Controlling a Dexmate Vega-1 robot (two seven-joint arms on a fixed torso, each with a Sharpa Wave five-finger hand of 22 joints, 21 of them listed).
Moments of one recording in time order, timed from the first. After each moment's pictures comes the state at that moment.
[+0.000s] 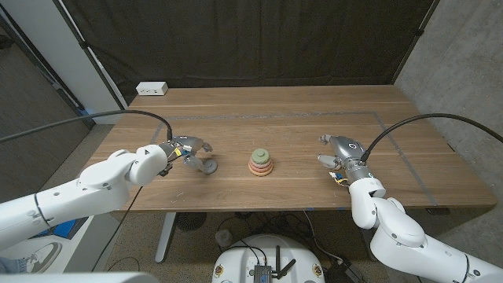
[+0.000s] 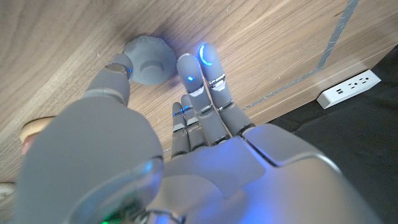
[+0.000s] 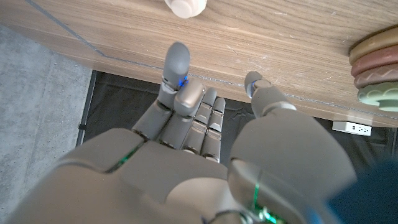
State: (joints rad) left arm 1.08 1.27 0.48 -2.23 0.50 0.47 -0.20; left_hand 0.87 -0.07 0.35 -0.16 0.33 0.37 0.03 0.19 0.21 0.39 -0.06 0.19 0.50 0.96 -0.14 1.43 0.51 0.69 -0.07 1.52 0.19; right arm -1.22 -0.93 -0.66 -2.36 -0.66 -0.94 -0.24; right_hand 0.88 -0.04 0.59 -0.16 0.29 0.50 -0.08 0.27 0.31 0.58 -0.14 0.21 0.59 1.02 -0.16 1.55 1.23 0.95 -0.14 1.53 0.22
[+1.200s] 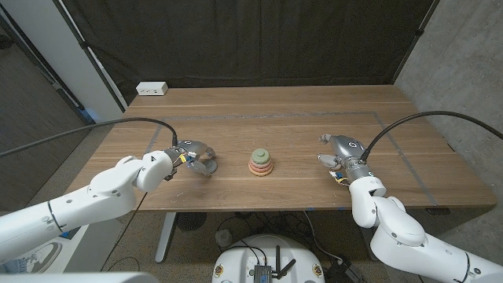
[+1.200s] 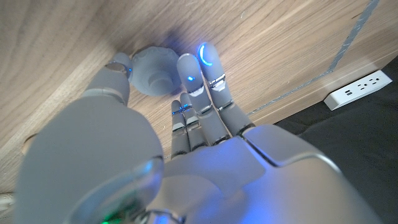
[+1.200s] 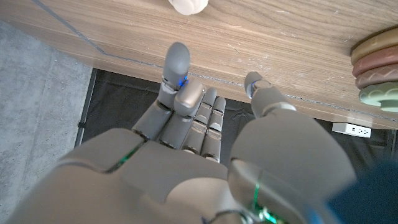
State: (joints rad) left arm 1.08 1.20 0.51 -2.18 0.57 0.45 -0.19; left_hand 0.87 -0.08 0.35 -0.16 0.32 0.40 0.03 0.21 0.20 0.42 -0.07 0.20 0.49 0.96 -0.14 1.43 0.51 0.69 -0.07 1.52 0.19; right arm -1.20 -0.94 -0.67 -2.37 -0.66 -0.95 -0.23; right_hand 0.88 -0.03 0.59 -0.16 0.29 0.50 -0.08 0.27 0.31 0.58 -0.14 0.21 0.59 1.02 -0.16 1.55 1.23 0.95 -0.14 1.53 0.22
